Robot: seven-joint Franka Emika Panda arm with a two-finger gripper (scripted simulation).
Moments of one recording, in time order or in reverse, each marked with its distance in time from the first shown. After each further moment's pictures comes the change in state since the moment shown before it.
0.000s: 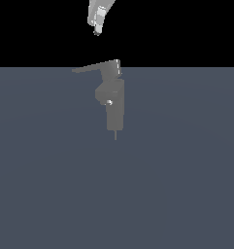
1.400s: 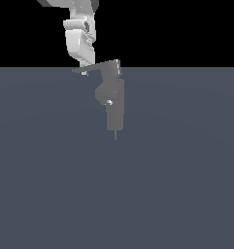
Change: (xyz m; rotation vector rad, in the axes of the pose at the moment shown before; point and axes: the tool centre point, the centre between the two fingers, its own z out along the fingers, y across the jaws) arm -0.012 -0.106 0.115 -0.059 0.130 0.468
